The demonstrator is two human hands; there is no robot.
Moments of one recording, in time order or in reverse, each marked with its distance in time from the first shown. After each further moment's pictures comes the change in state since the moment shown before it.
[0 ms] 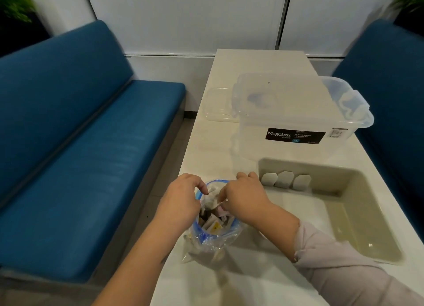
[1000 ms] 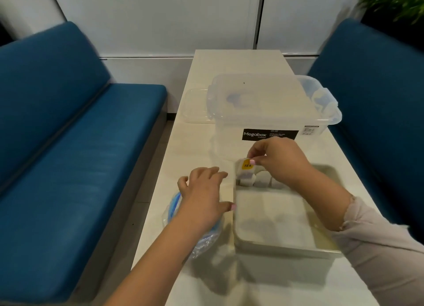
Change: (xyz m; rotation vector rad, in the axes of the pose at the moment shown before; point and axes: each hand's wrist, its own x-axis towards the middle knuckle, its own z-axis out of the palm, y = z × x) left_hand 0.015 0.071 0.035 0.263 -0.118 0.208; right_hand -0.022 0.107 -0.062 0.400 0.211 0.314
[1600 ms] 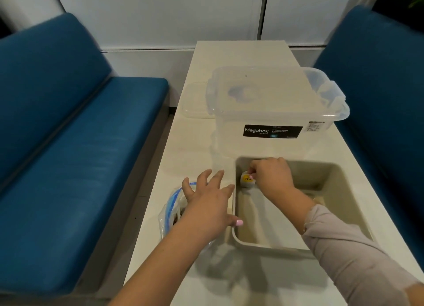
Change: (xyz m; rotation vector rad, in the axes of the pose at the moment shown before) left_hand 0.001 0.011 0.011 0.224 -0.242 0.027; right_hand 0.022 0.043 0.082 -0.465 -0.013 -0.006
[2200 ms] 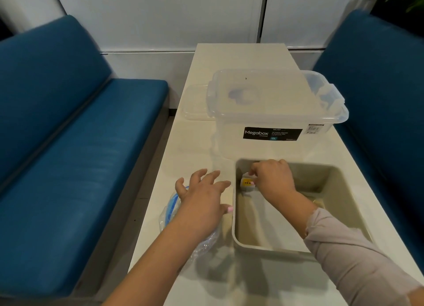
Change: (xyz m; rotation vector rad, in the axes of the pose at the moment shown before) left_hand -0.002 -0.010 -0.006 -0.164 0.137 -0.042; right_hand -0.002 0.002 0.002 0.022 0.025 -0.008
